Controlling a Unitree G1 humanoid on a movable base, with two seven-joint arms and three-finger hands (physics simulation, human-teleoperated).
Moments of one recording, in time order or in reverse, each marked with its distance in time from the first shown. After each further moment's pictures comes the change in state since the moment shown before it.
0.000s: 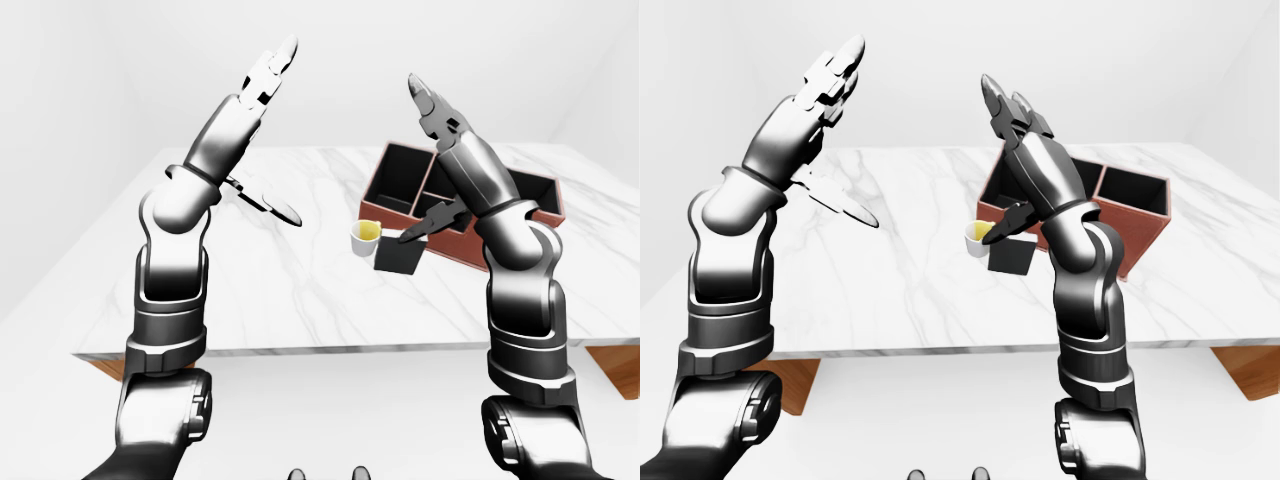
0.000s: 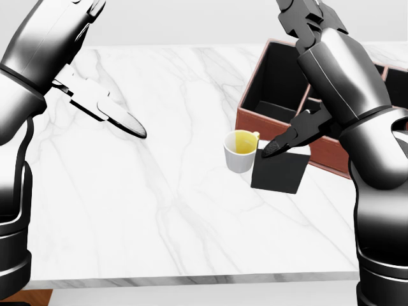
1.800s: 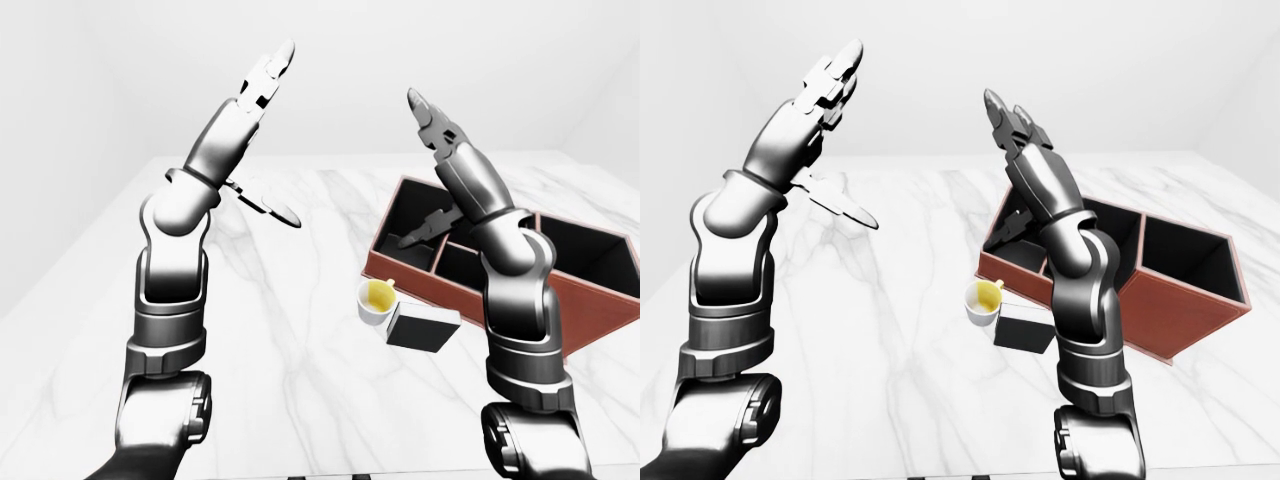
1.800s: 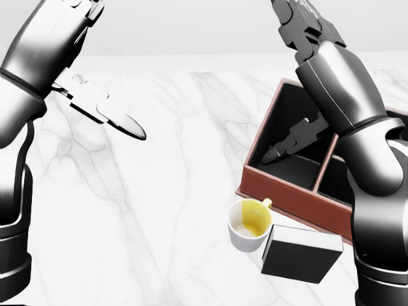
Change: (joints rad) left arm 0.014 -0.001 0.002 -0.001 -0.007 0.000 0.009; right arm 0.034 0.010 0.002 0.011 -0.014 0.000 -0.013
